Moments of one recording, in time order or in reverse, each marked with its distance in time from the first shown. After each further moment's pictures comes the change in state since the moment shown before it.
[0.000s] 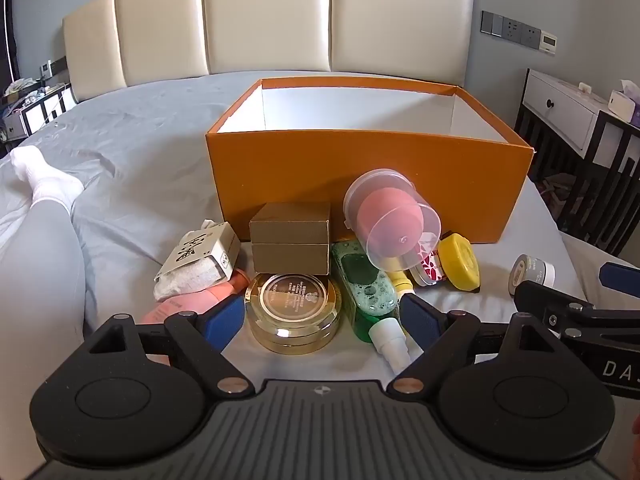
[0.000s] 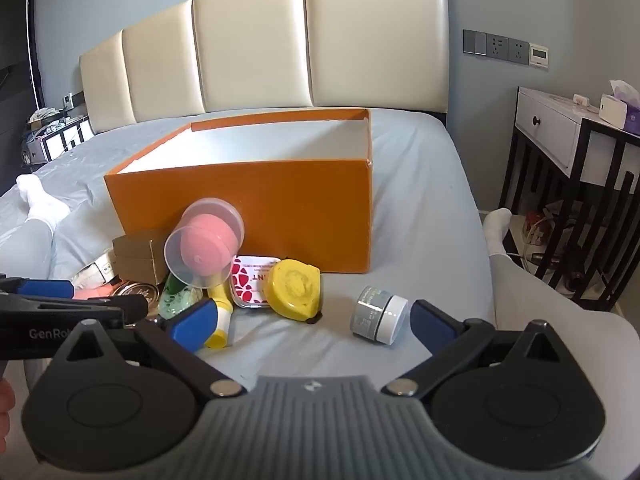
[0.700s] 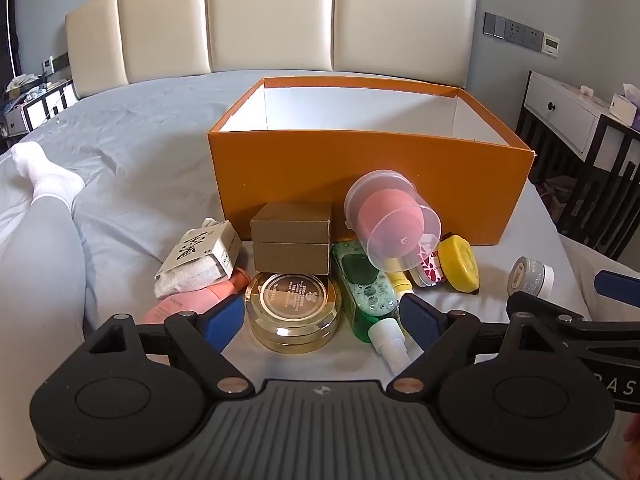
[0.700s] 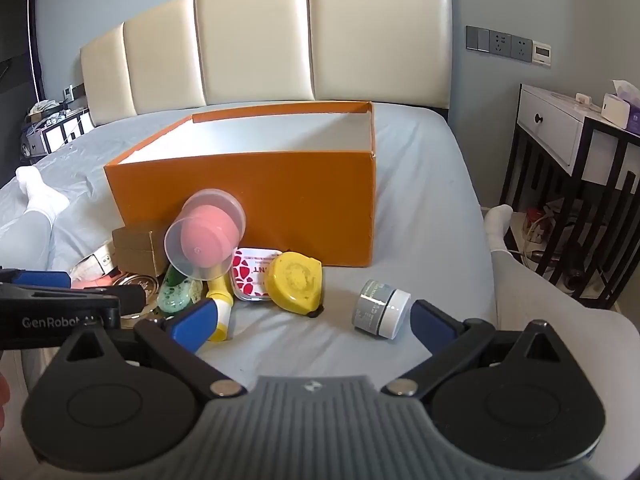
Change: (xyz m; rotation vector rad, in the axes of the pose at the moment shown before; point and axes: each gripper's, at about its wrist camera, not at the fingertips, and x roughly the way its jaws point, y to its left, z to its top) left arm 0.000 0.002 0.002 -0.032 0.016 -0.010; right arm 0.001 0.001 -0.002 -0.013 0.019 -0.003
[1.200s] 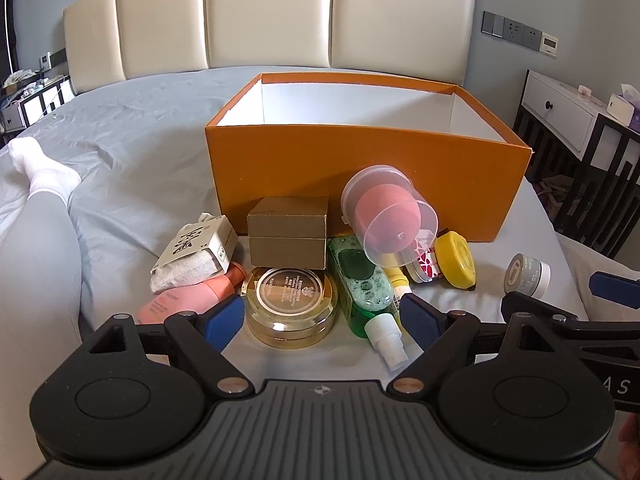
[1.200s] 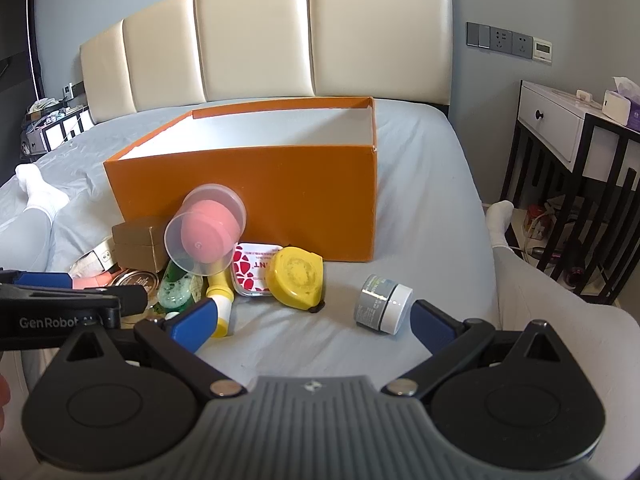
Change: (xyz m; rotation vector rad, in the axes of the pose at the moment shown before) left arm 0.000 0.000 -0.002 -0.004 0.007 -0.012; right arm 0.001 0.001 0.000 0.002 0.013 0.001
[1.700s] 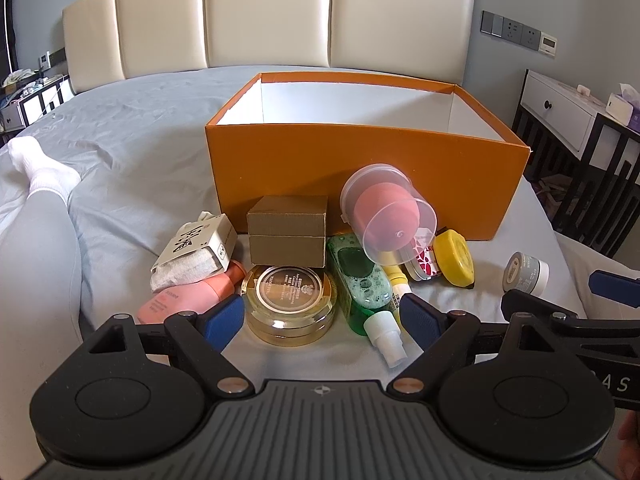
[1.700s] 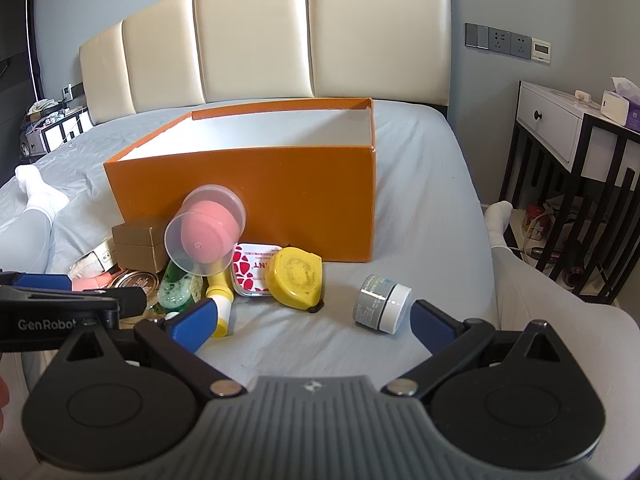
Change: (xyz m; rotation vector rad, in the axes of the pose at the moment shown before) left arm 0.000 0.000 -0.001 -0.002 0.000 -0.003; right arm 0.000 0.000 0.000 -0.002 -0.002 0.000
